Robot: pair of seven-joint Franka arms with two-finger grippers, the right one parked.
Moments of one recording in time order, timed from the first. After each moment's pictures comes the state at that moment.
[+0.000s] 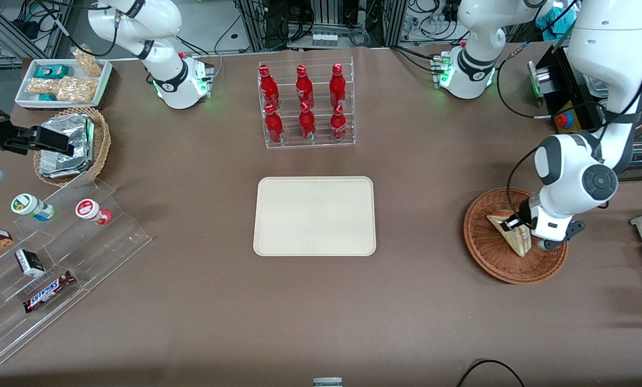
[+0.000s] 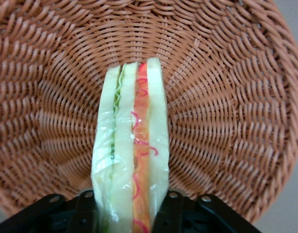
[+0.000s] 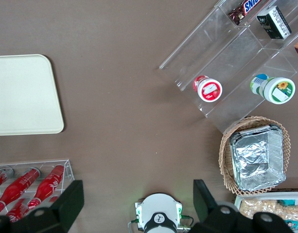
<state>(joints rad) 0.16 0.35 -0.13 -2.09 0.03 2.35 -0.48</state>
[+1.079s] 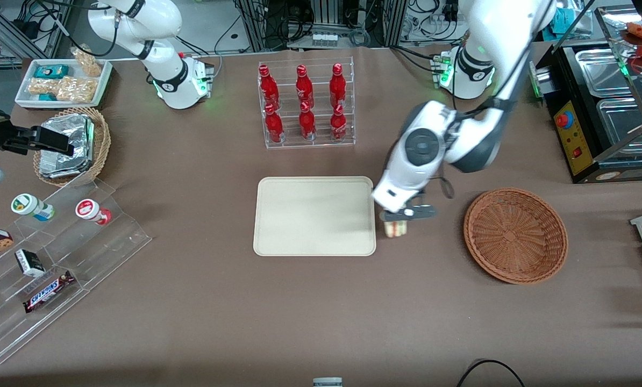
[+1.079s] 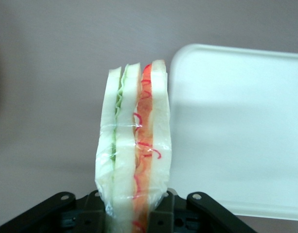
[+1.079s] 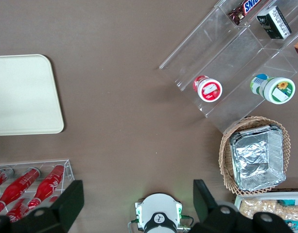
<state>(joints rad) -0.47 0.40 -0.16 -1.84 0.01 2.15 -0.69</state>
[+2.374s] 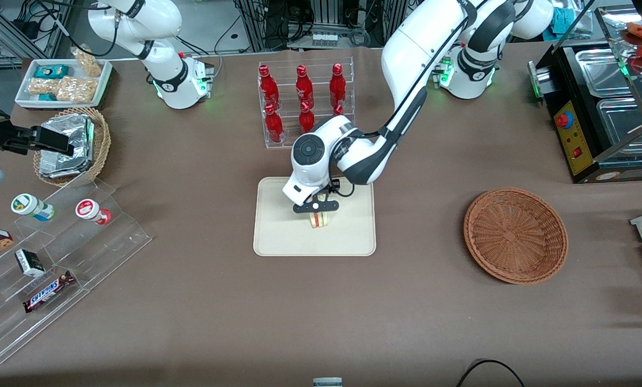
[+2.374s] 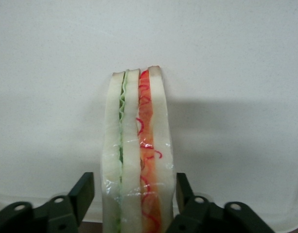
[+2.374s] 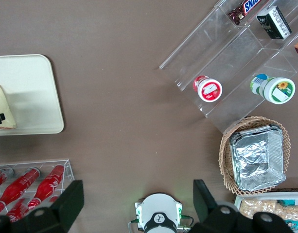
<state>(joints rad) -0.75 0.79 -0.15 -1.43 0.02 2.15 -0.94</state>
